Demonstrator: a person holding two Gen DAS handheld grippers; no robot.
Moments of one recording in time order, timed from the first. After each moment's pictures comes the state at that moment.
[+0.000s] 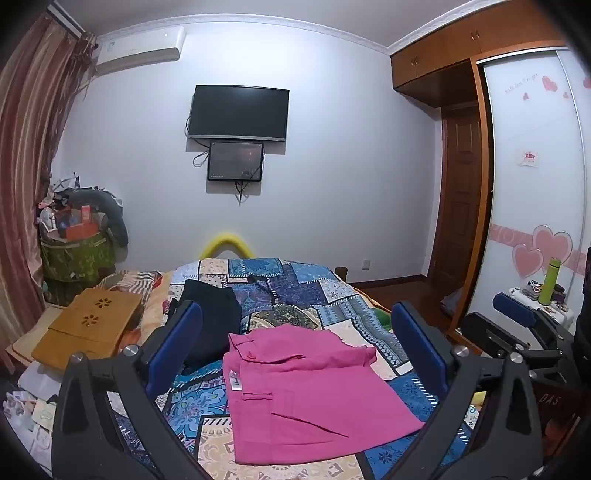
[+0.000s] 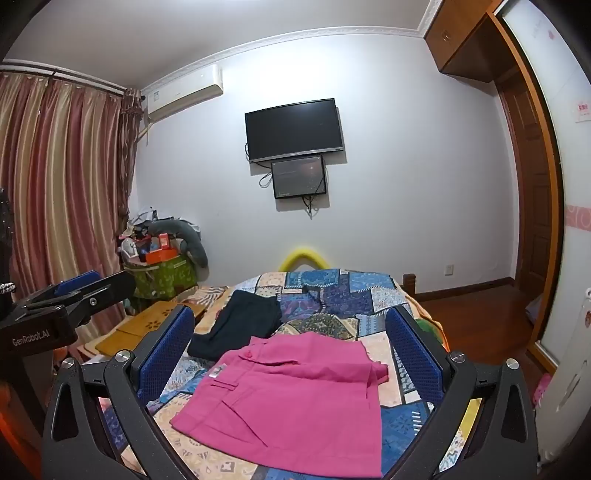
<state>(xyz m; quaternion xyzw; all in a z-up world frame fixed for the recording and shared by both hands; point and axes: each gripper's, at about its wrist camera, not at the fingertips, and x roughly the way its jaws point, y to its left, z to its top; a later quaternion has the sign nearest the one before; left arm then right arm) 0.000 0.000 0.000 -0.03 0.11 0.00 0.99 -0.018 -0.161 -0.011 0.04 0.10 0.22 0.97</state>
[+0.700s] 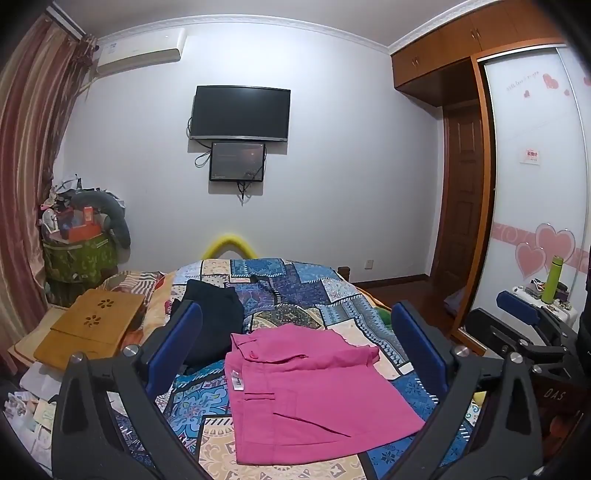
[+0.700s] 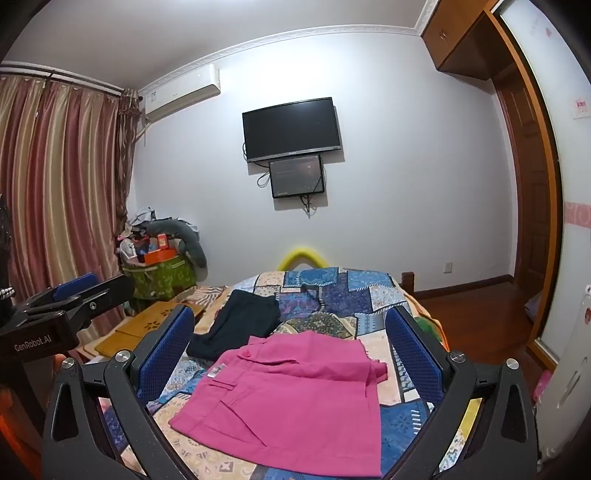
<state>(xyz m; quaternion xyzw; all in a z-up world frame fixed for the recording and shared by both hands) -0.001 -0.001 0.003 -0.03 0.11 0.01 0.99 -0.015 -0.164 -0.015 0.04 0.11 0.22 0.97</state>
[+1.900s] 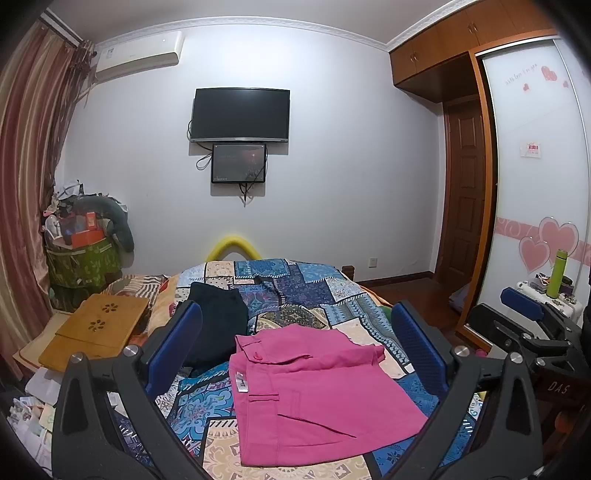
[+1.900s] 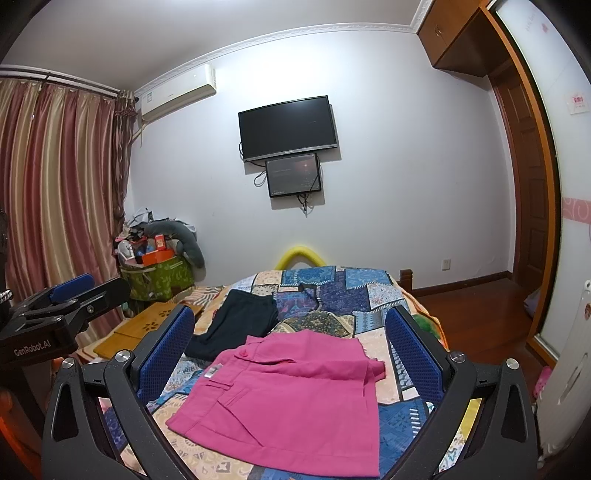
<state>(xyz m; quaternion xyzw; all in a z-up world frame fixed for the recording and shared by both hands) 0.001 -0.008 -0.005 -0.02 0.11 0.02 0.99 -0.015 -0.165 -0.016 0.04 0.11 0.21 0.97</state>
